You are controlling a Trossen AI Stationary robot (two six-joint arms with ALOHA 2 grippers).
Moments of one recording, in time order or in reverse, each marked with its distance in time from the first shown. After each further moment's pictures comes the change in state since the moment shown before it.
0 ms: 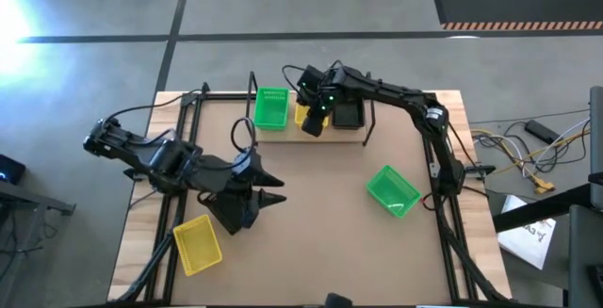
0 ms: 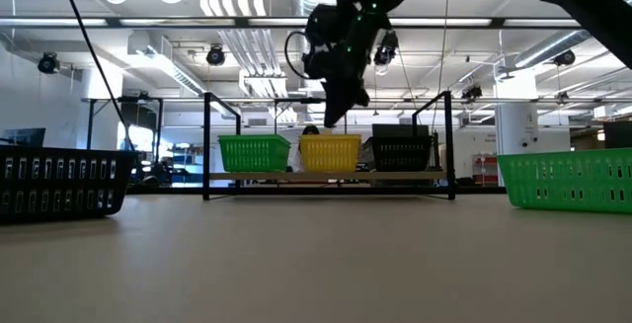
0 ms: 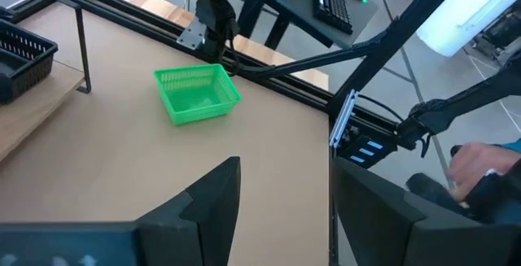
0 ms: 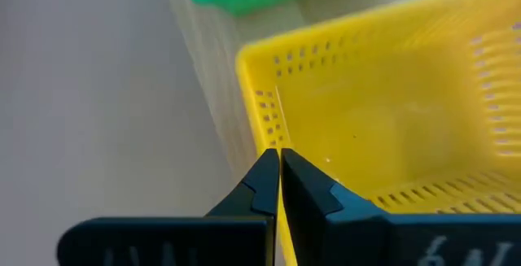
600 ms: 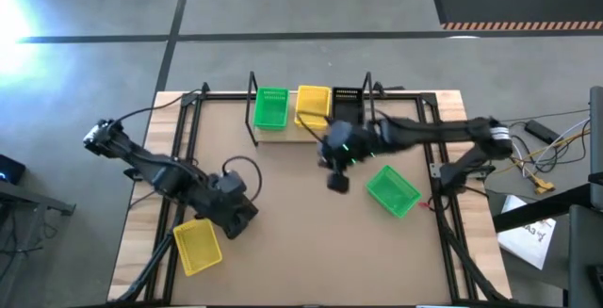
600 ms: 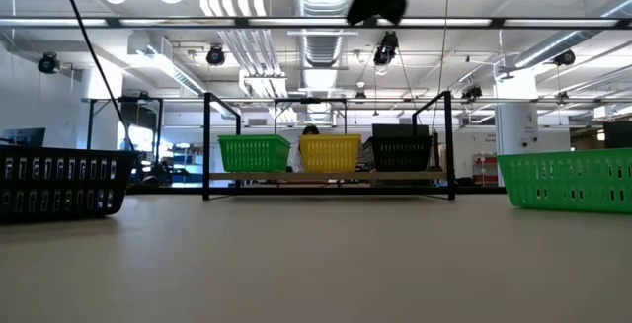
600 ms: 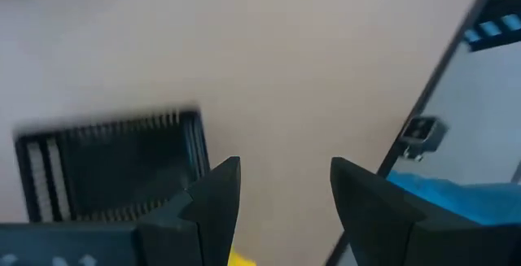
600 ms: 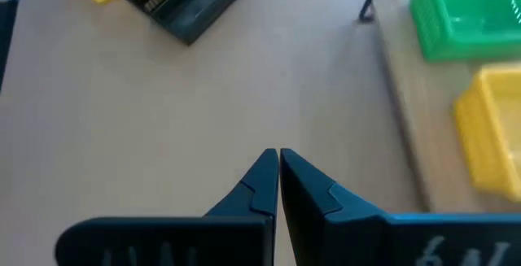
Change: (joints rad) left arm -0.121 -0.002 -0.118 -0.531 0.148 -0.562; right arm 0.442 -0.522 -0.476 0.274 0.133 0.186
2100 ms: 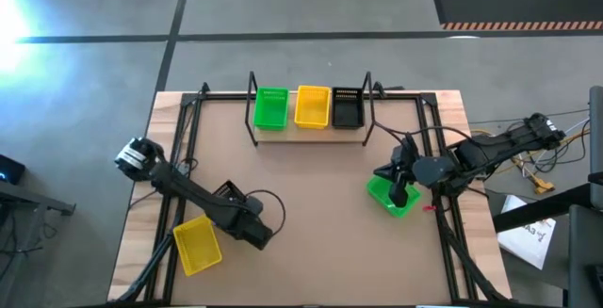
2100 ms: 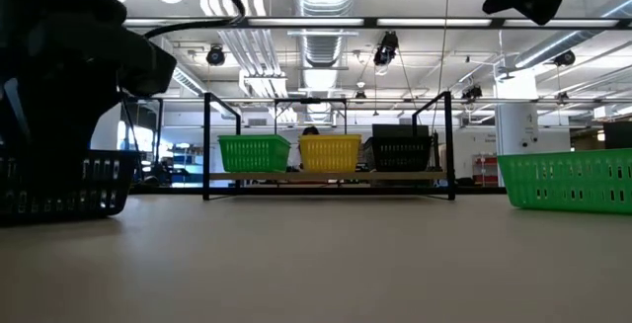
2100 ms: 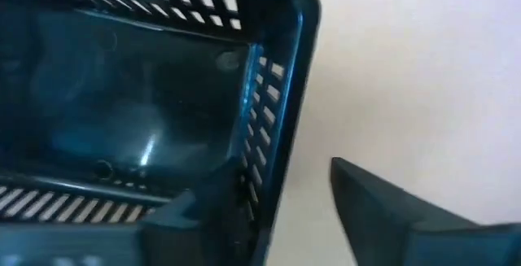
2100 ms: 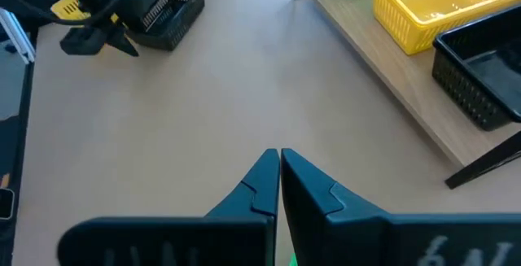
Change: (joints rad) left arm 0.018 0.375 -0.348 0.331 0.120 -0.298; right arm 0.370 -0.684 -0.622 0.055 0.432 0.497
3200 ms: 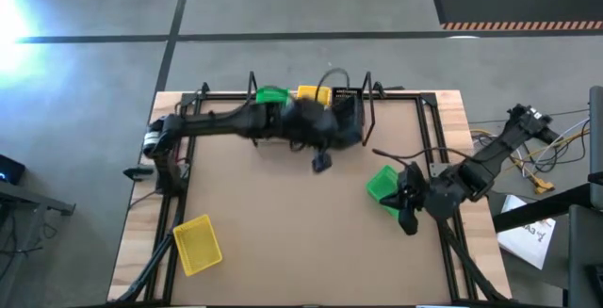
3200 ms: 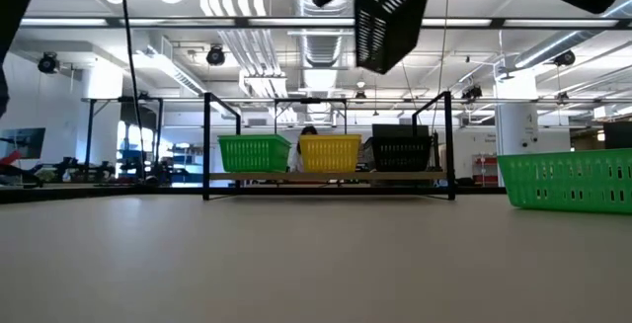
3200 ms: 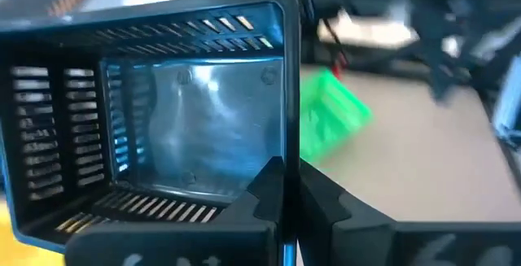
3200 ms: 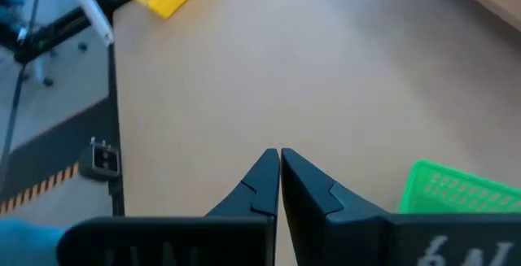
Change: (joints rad) left arm 0.578 0.119 0.809 0.223 0.040 1.414; right arm 0.312 0.065 0.003 -0.002 0.063 0.343
